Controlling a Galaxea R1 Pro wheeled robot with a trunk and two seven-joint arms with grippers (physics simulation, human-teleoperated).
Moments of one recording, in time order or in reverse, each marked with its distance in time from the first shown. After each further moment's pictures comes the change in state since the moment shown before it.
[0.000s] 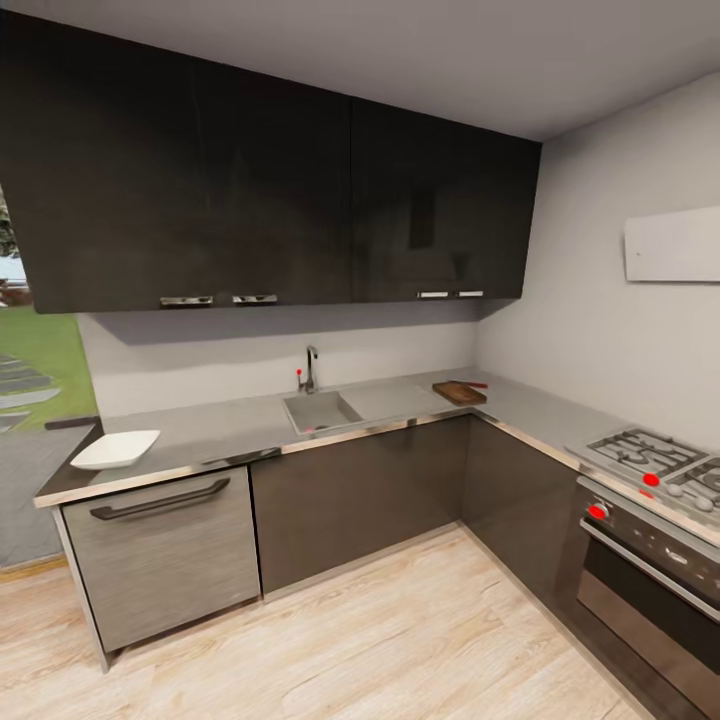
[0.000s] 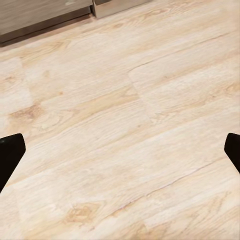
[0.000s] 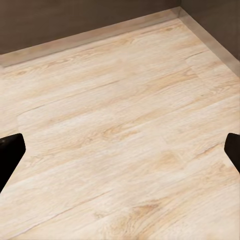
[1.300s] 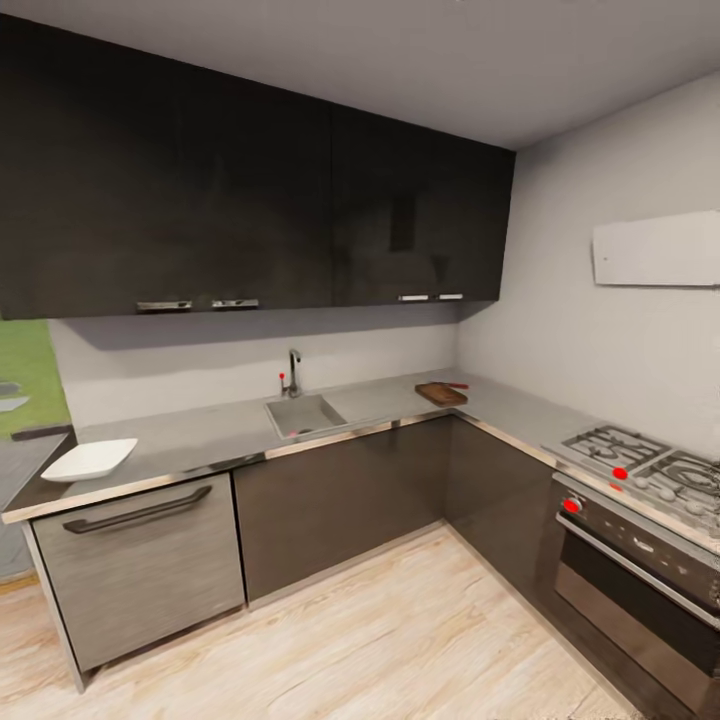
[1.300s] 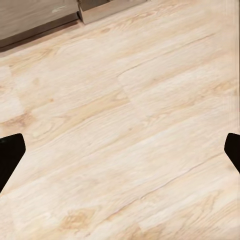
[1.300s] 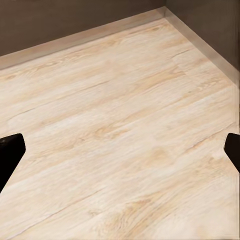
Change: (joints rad) left arm 0.000 -0.001 0.000 0.001 0.000 0.001 0.000; right arm 0.000 0.001 0.000 0.001 0.000 0.000 0.000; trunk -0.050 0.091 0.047
